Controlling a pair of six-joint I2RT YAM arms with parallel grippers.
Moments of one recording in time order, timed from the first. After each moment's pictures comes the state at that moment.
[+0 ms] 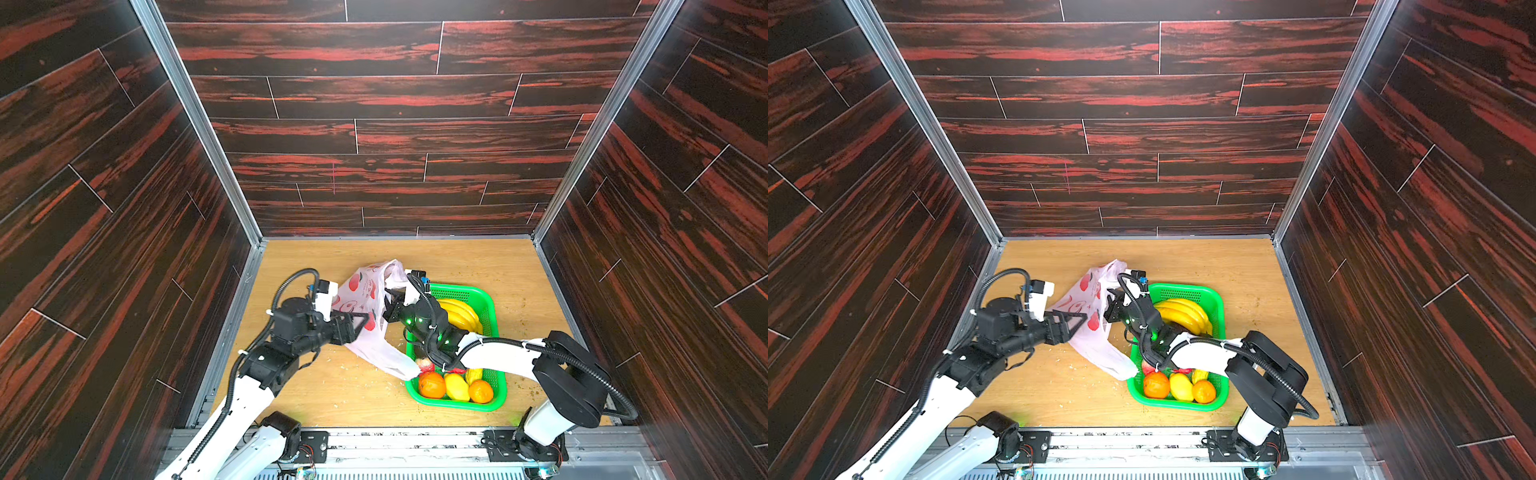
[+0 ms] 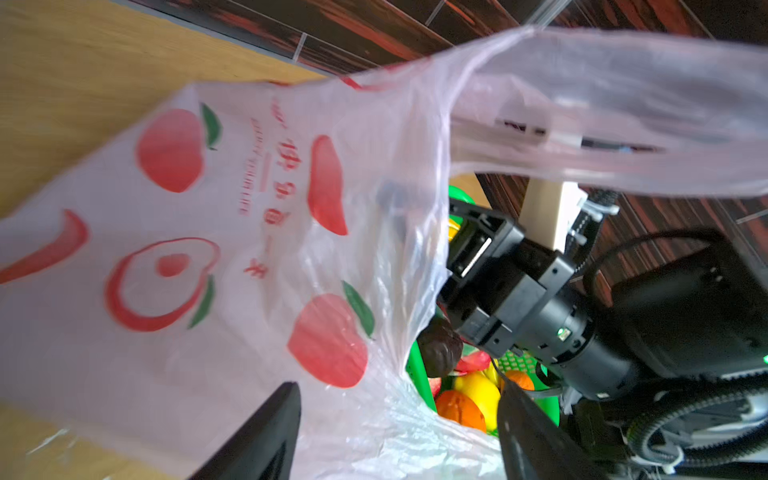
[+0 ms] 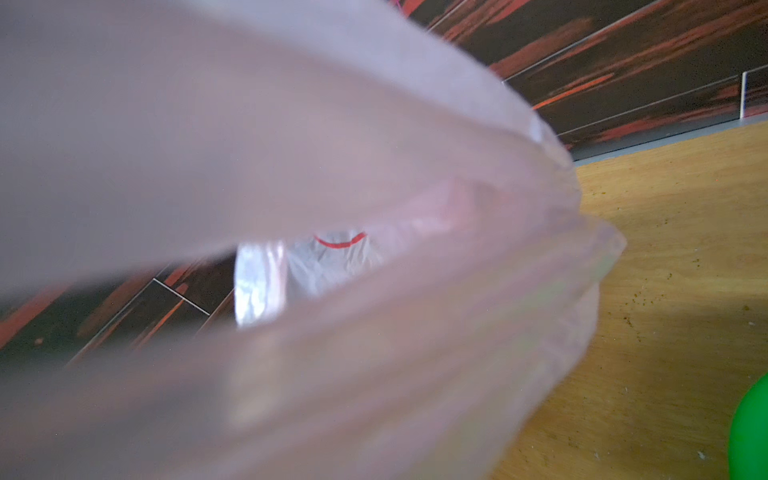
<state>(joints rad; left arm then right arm) -0.41 0.83 0.71 -0.31 0.42 -0.52 0.95 1.64 0.86 0.67 0.23 0.64</state>
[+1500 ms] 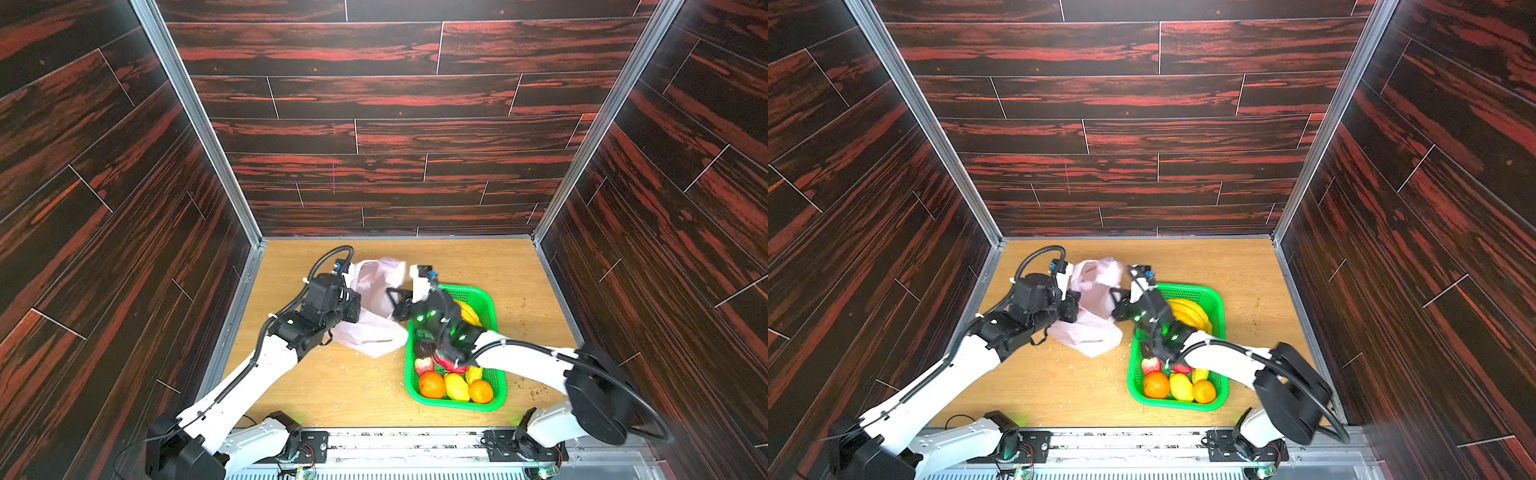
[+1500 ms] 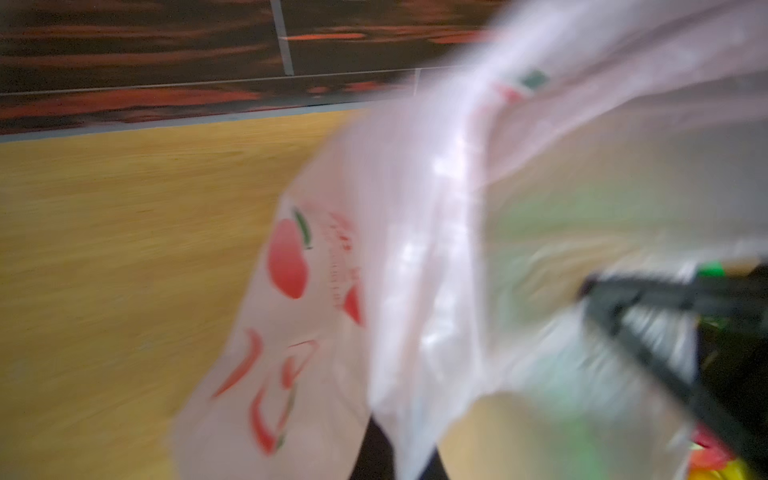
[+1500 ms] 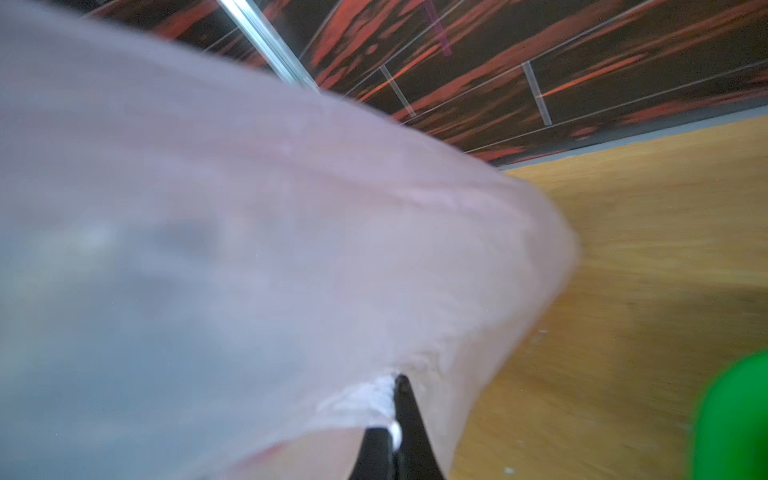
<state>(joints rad) -0.51 1.11 1.00 -0.50 -0.11 -0.23 0.84 1.48 0.86 0.45 0.05 0.66</state>
